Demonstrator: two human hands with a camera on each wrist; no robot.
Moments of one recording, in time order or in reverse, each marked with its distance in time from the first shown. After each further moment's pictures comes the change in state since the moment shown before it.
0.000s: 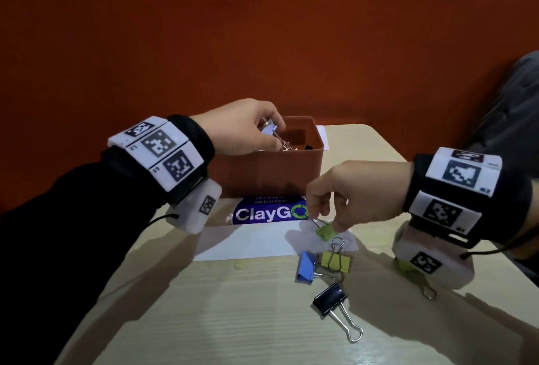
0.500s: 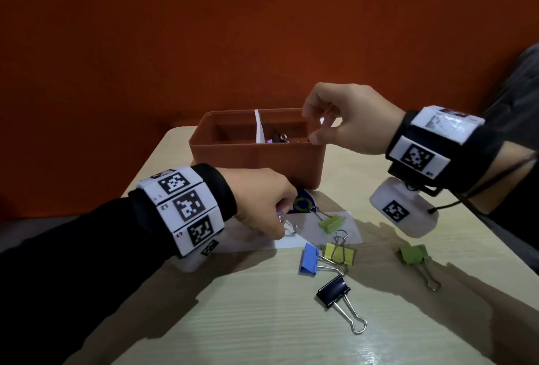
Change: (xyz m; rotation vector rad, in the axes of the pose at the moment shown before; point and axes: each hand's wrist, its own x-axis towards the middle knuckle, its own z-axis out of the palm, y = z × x) left_hand -0.034 0.006 0.060 0.296 -0.468 0.170; right_hand 0.022 0.015 -0.036 0.189 0.634 0.057
